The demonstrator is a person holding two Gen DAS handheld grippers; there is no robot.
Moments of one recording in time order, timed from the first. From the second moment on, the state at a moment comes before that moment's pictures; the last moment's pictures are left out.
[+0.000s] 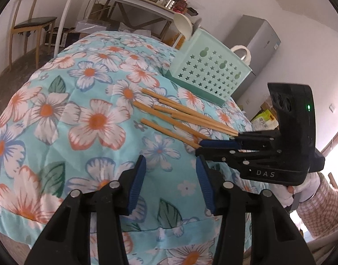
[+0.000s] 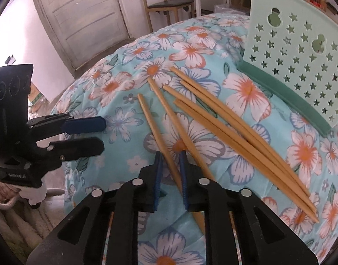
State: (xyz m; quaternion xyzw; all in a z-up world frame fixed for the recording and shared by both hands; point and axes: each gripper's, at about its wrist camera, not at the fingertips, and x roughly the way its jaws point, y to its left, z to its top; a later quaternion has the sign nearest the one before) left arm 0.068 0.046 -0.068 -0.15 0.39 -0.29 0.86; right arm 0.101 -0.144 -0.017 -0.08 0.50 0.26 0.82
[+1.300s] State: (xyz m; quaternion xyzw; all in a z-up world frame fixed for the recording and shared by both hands) left arm 0.097 0.062 -0.092 -0.34 0.47 -0.30 0.76; right arm 0.069 -0.133 -0.023 0.07 0.50 0.33 0.80
